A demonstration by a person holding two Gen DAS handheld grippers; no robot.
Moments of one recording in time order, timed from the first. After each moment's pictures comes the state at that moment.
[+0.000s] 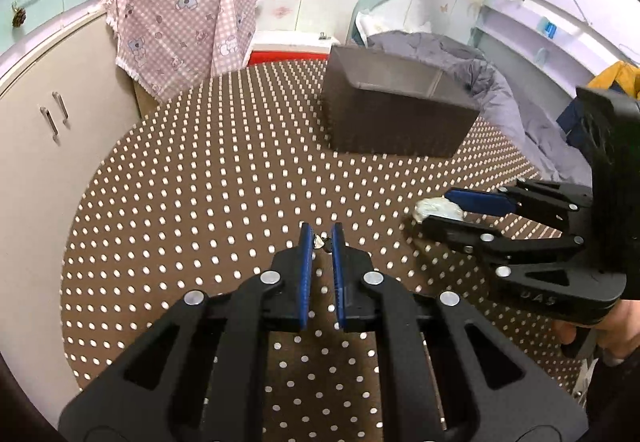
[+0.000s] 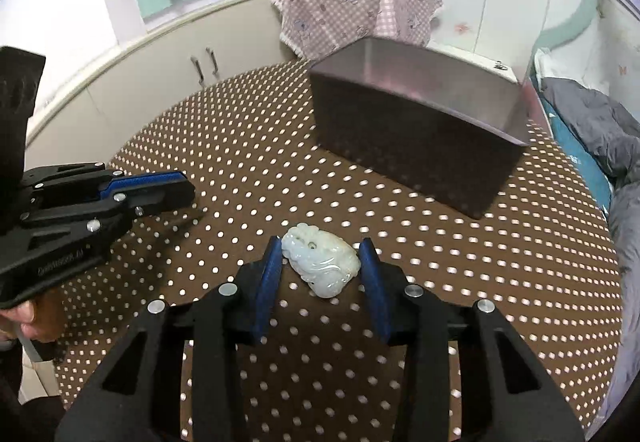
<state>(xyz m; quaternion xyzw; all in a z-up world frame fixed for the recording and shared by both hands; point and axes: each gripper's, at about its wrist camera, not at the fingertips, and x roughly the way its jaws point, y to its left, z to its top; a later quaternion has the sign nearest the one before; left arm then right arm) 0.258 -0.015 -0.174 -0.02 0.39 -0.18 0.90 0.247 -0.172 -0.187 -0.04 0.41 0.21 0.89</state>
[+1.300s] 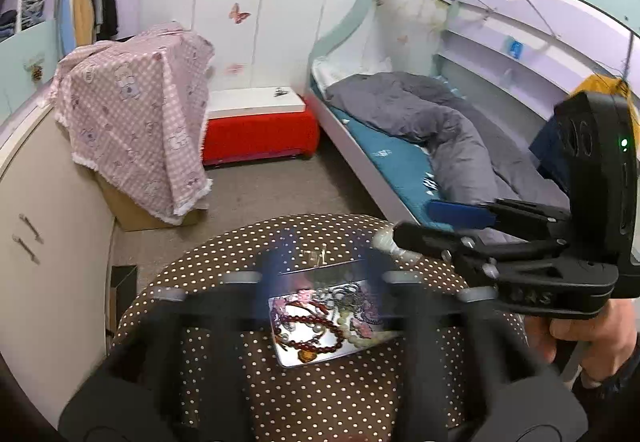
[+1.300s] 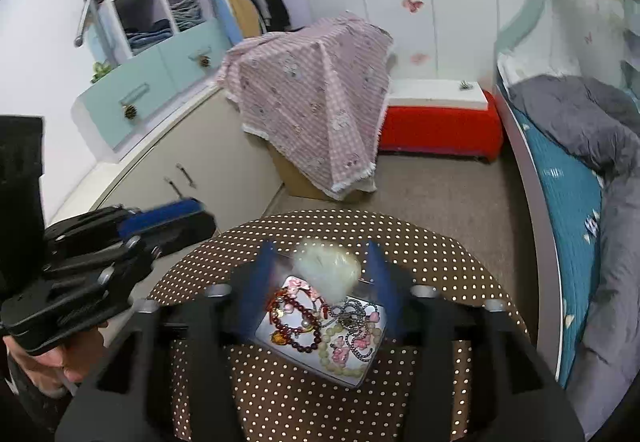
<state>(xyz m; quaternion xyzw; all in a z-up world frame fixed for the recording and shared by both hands) 0.385 -0.082 -0.043 0.00 0.33 -0.24 0.91 0.362 -0.250 -0.061 0.08 0.37 0.17 0.91</state>
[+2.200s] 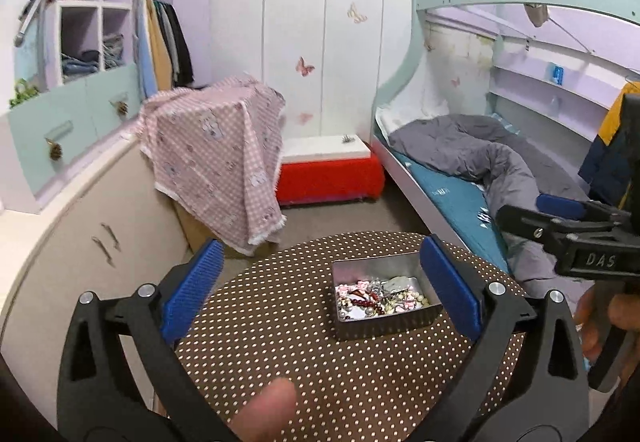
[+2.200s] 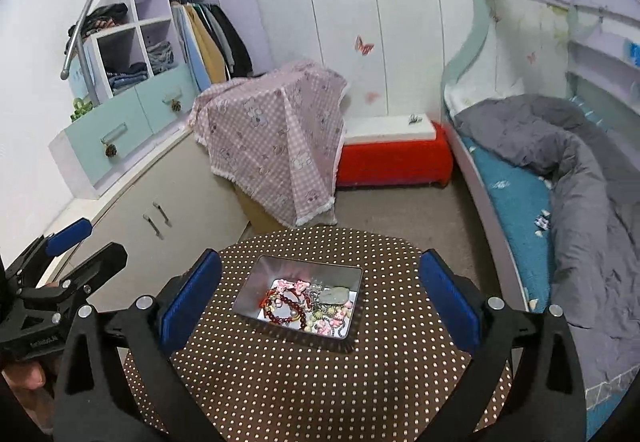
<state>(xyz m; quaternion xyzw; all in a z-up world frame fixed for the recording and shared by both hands) 0.273 -0.046 -0.003 0.03 0.24 -0.12 0.96 0.259 -0.254 -0.013 0.08 0.29 0.08 0.95</state>
